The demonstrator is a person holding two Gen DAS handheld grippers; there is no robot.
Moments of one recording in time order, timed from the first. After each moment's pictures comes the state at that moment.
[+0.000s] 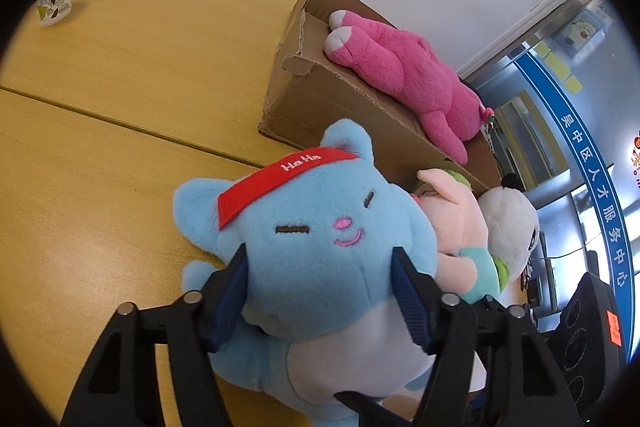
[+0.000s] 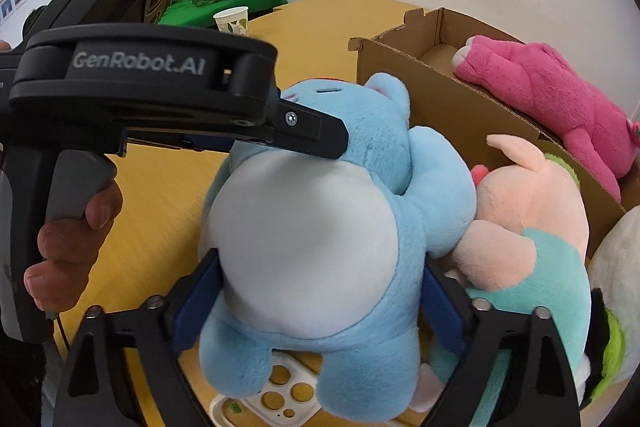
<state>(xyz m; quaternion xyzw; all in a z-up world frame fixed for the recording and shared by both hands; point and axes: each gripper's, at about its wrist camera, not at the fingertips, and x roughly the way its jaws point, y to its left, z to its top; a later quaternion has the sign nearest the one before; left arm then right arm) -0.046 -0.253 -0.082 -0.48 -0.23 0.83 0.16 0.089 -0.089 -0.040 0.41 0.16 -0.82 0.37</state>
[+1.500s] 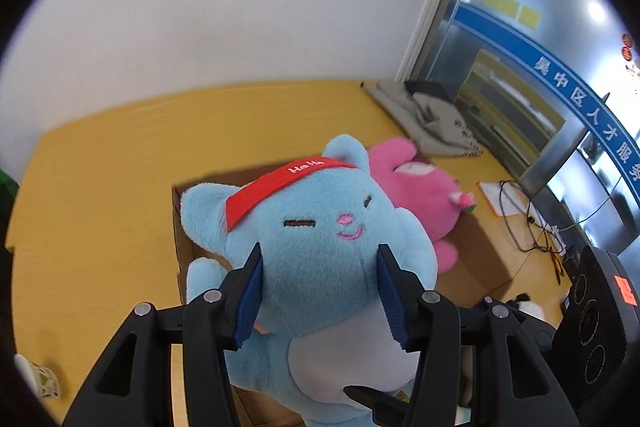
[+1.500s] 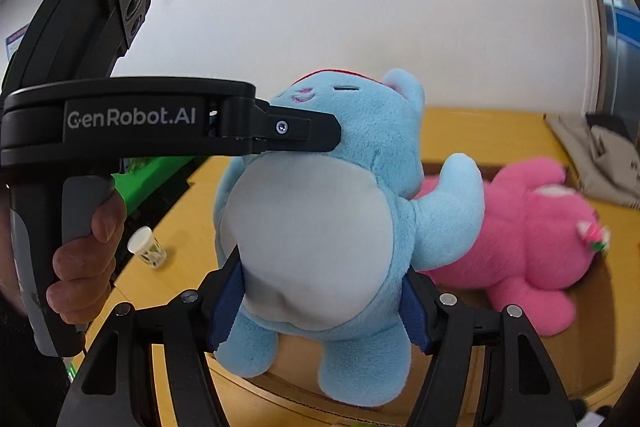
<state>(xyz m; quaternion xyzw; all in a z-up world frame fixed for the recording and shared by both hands) -0.289 -0.162 0.058 -0.44 -0.01 0.86 0.25 -0.134 -0.070 0.082 0.35 -0.03 -0.89 0.28</state>
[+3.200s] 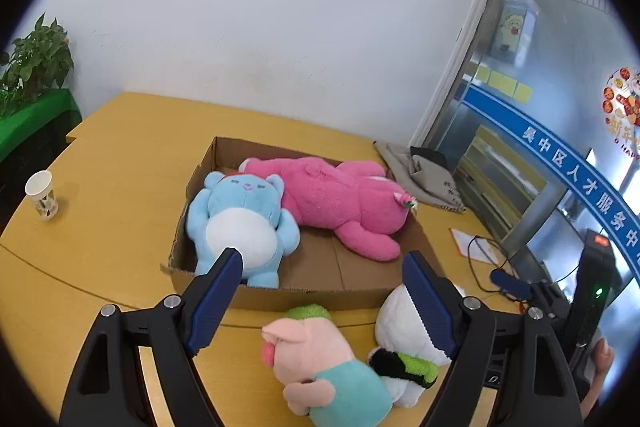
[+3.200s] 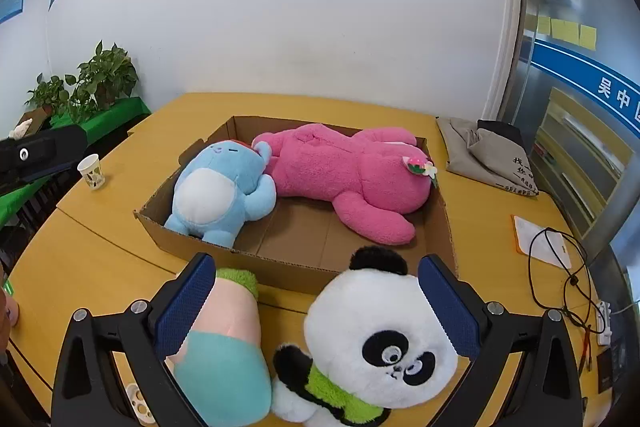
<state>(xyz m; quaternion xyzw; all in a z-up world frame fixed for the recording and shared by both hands) -0.027 -0.134 0.092 -0.31 -0.12 0.93 0.13 0.014 0.075 0.099 0.31 0.09 -0.93 0.16</state>
